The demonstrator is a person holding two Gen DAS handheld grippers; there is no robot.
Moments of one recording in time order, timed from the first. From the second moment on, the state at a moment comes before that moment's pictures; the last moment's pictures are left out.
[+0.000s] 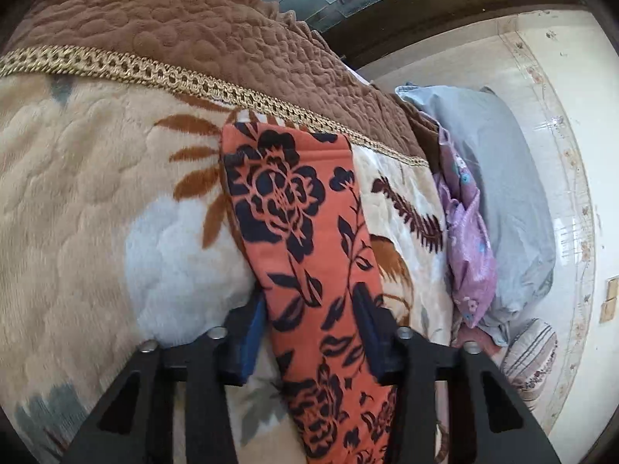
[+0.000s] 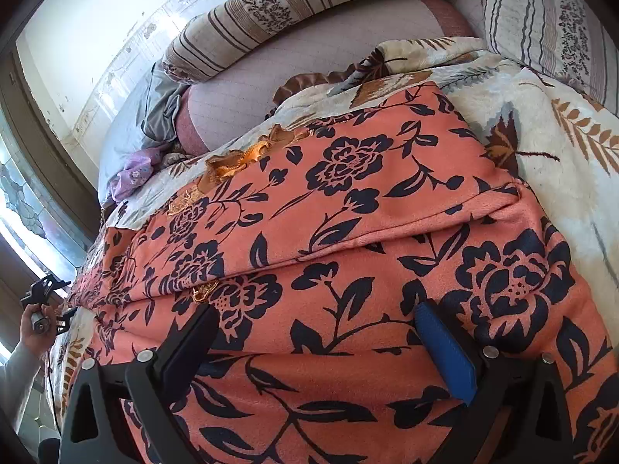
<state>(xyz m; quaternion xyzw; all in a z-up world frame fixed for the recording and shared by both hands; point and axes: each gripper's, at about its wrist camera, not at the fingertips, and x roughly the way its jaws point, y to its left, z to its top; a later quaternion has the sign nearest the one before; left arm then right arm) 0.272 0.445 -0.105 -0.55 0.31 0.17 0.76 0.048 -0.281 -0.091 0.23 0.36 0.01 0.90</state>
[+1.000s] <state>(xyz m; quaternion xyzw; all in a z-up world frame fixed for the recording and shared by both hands) 0.204 -0.098 -0.030 0.04 0.48 -0.19 0.86 0.035 -0.298 -0.091 0.27 0.33 0.04 0.90</state>
